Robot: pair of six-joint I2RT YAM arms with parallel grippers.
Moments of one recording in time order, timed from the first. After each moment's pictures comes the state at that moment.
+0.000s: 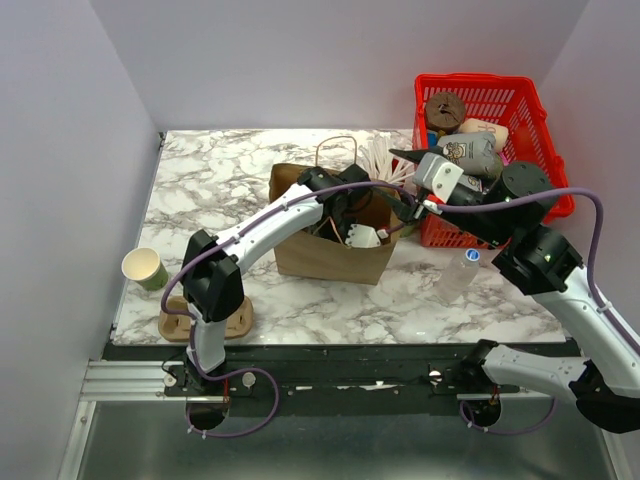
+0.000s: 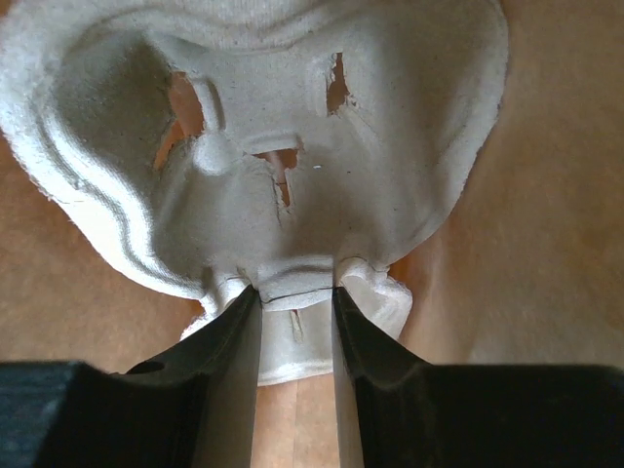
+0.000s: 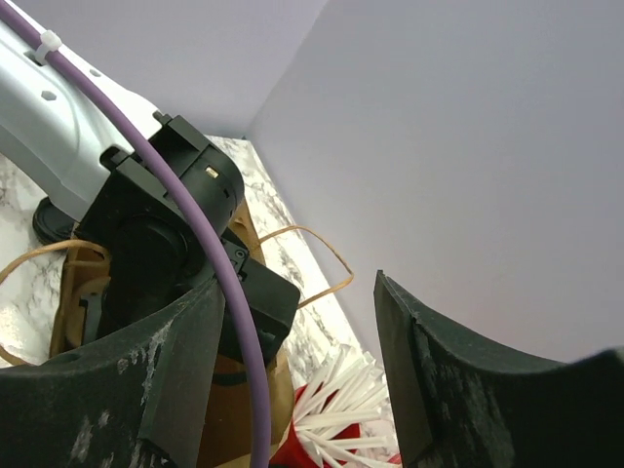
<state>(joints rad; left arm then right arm) -0.81 1.91 1.82 -1.32 0.06 1.08 0.76 1.02 1.40 -0.29 -0.25 -0.63</state>
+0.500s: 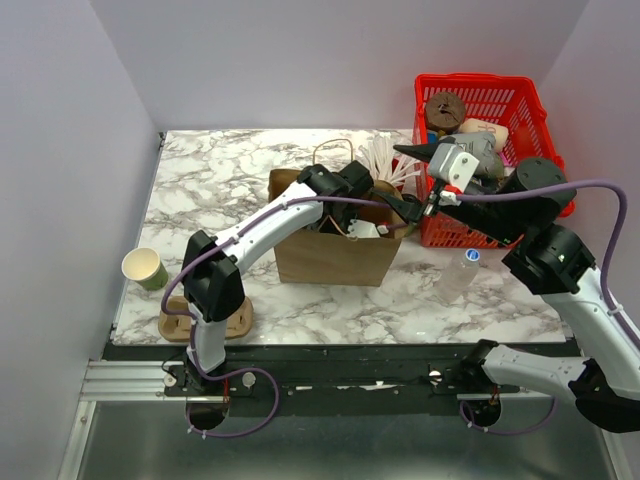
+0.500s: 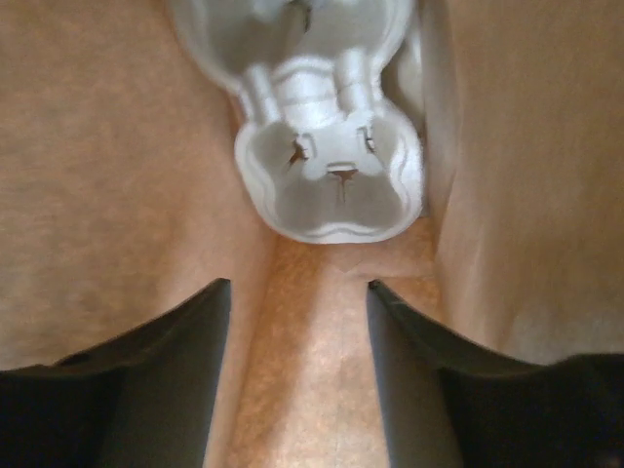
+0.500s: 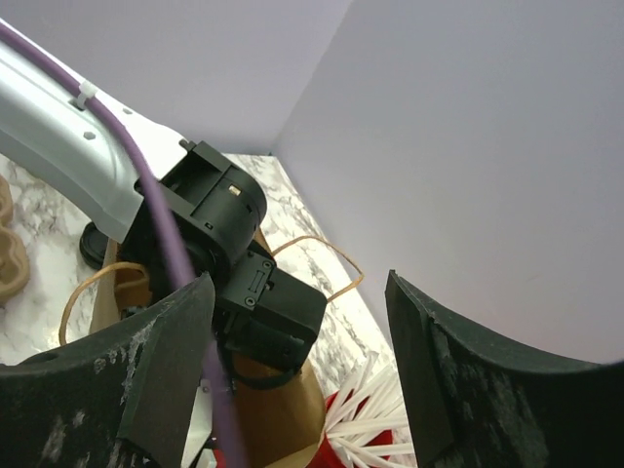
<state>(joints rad) -0.81 1.92 1.86 -1.33 0.01 1.04 0.74 1.03 1.46 -0.34 -0.29 -0.52</state>
